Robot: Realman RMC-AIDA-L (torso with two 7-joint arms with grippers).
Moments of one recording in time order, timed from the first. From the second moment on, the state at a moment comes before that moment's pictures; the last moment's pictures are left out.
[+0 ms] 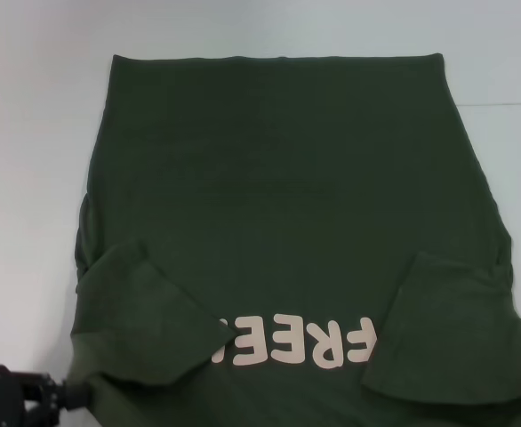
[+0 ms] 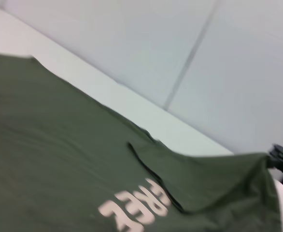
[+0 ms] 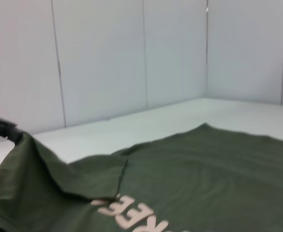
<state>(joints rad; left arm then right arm) -0.35 -2.07 0.11 0.71 2.48 1.99 -1.27 0.07 2.06 -0.09 -0.64 -2.23 -1.97 0.77</state>
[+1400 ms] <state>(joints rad) -0.36 -2.07 -0.02 0.56 2.23 1.81 -1.25 0.23 2.06 0.12 -0.56 -2.07 -1.85 0.96</state>
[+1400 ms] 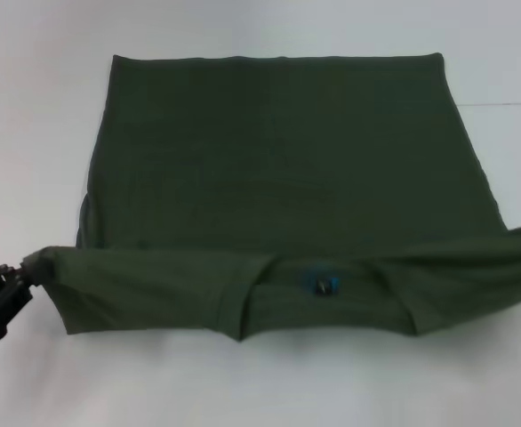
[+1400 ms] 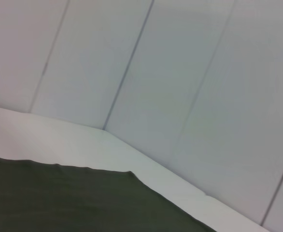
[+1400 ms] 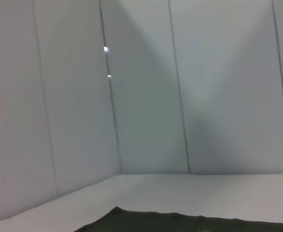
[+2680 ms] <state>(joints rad) -0.61 -2.07 -0.04 0.37 2.10 1.20 -1.10 0.57 2.07 0.02 -0.45 -2.06 -1.32 1.05</state>
